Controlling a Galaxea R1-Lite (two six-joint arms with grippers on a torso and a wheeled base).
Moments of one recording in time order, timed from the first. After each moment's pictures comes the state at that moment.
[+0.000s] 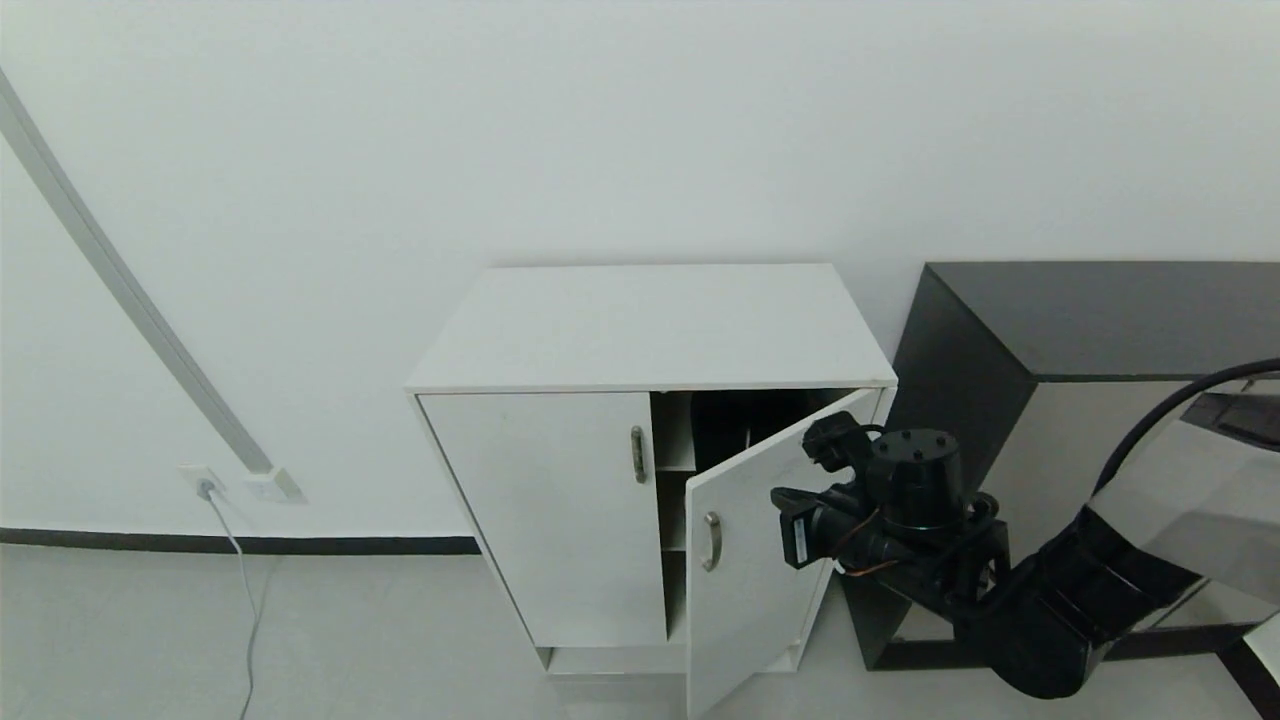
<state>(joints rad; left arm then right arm) 0.00 0.00 0.00 0.00 -0.02 0.00 0.61 2.10 -0.79 -1.01 -0.07 0.07</state>
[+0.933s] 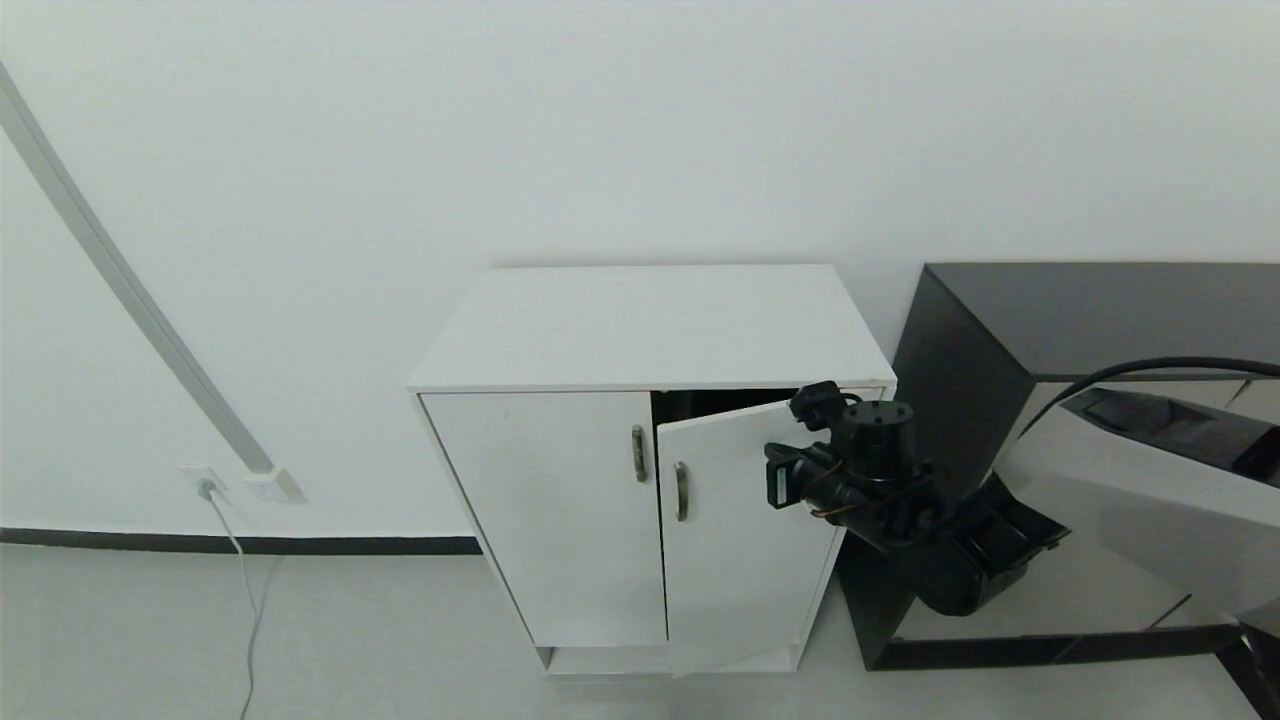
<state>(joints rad) 0.00 0.00 0.00 0.00 -0.02 0.00 0.52 2.30 -1.09 -1.01 -0.07 0.07</state>
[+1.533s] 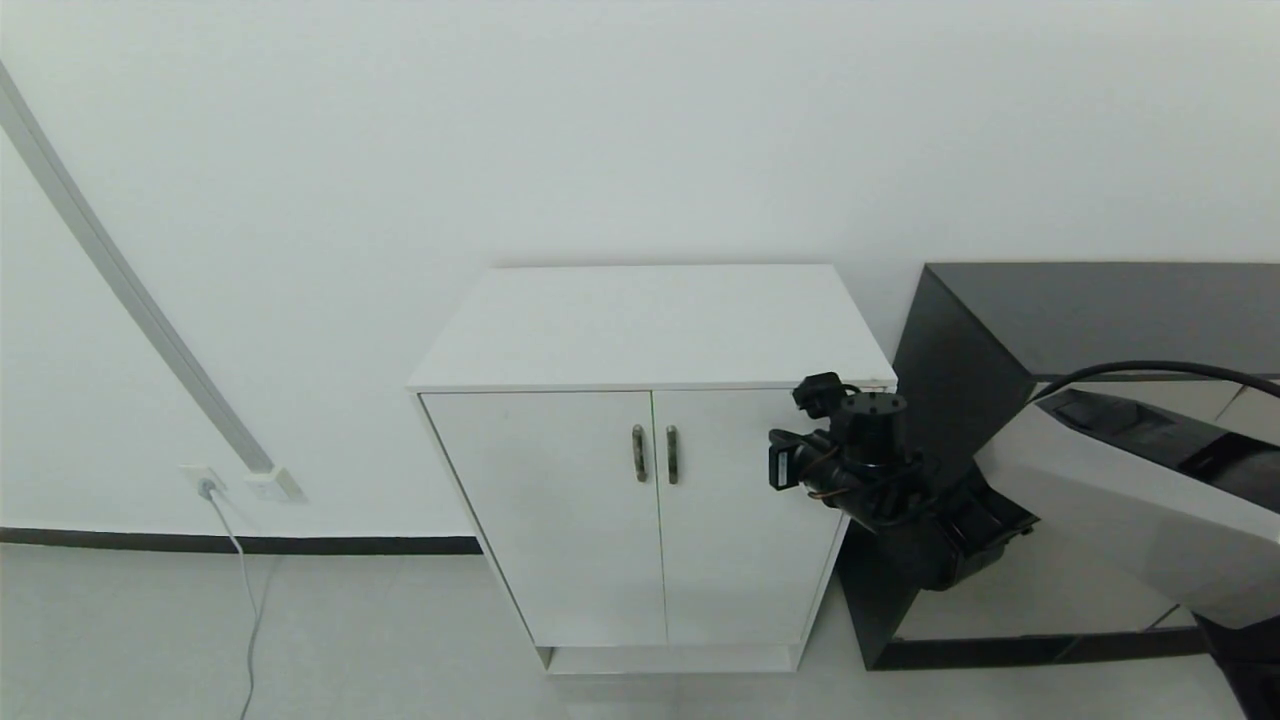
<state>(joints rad) 0.00 0.00 0.00 0.00 -0.02 0.00 0.48 2.38 -1.22 -0.99 -0.07 0.07</state>
